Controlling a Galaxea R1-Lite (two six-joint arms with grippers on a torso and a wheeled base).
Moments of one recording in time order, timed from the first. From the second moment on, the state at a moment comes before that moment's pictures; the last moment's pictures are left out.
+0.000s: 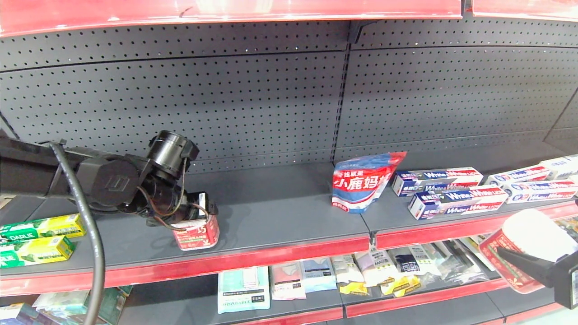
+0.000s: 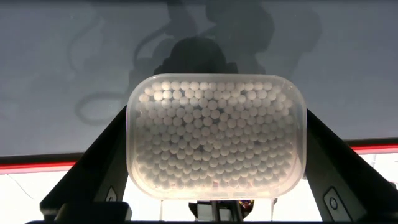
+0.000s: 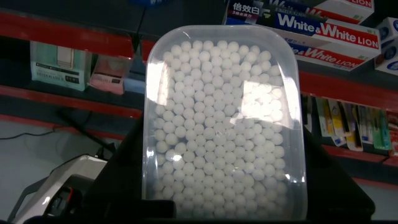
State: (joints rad) left arm -0.33 1.87 -1.11 0.20 0.17 -0.41; right arm 0.02 1.01 -0.43 -0.09 0.14 -0.26
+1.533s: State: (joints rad) left arm -0.34 1.87 -1.02 0.08 0.18 -0.40; right arm 0.02 1.02 -0.43 -0.09 0.14 -0.26
